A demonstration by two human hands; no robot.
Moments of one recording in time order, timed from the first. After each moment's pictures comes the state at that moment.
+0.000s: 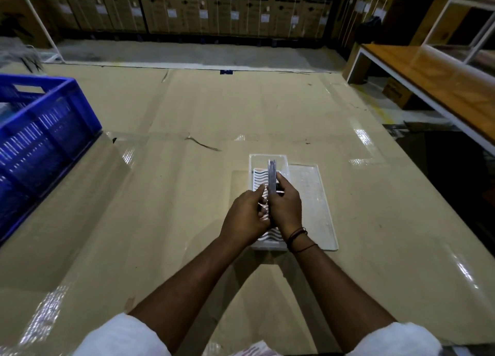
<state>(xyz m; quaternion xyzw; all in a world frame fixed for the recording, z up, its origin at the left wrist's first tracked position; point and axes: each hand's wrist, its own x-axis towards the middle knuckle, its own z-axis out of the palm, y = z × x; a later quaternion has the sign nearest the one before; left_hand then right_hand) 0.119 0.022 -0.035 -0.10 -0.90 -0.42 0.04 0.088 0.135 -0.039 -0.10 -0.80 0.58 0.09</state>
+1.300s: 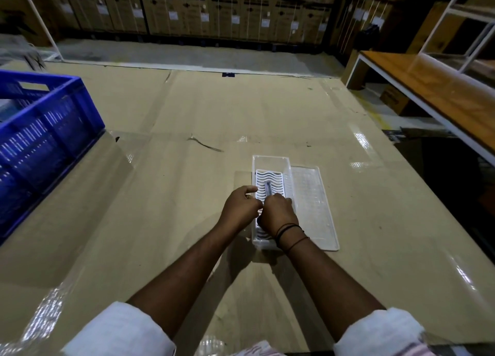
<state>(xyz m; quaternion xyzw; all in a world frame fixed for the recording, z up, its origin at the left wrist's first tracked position) 0.105 0.009 -0.018 0.11 -0.79 -0.60 -0.09 0.086 0.118 -0.043 0.04 -1.00 0.06 -0.06</state>
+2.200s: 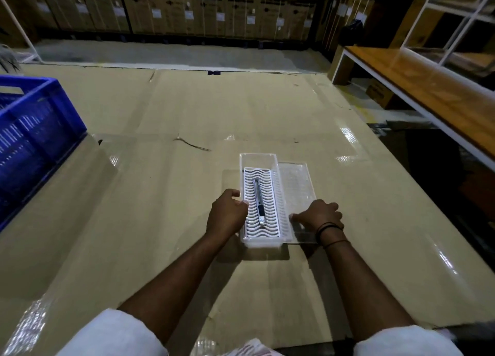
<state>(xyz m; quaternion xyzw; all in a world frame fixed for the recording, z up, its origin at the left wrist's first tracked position) 0.112 0.010 -0.037 0.12 -0.86 -0.50 -0.05 0.099 0.231 -0.043 -0.30 -0.93 0.18 -0.14</state>
